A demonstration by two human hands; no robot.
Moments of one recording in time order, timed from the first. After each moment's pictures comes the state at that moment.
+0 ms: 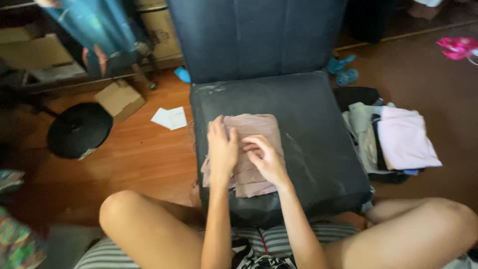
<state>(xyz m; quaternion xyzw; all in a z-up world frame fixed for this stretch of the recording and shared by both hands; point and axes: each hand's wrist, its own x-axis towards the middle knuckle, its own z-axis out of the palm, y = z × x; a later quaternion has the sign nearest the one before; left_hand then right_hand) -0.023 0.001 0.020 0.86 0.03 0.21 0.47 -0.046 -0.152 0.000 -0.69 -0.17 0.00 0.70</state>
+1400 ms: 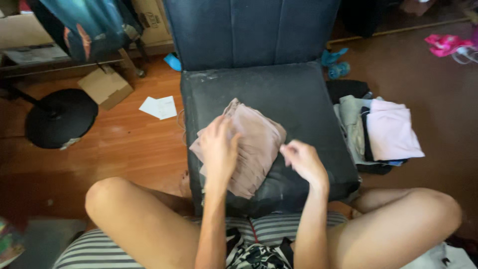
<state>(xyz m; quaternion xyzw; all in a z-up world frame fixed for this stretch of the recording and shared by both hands) -0.073 -0.013 0.036 0.90 -0.04 0.22 0.38 -0.065 -0.269 -0.014 -0.89 0.03 0.06 0.44</state>
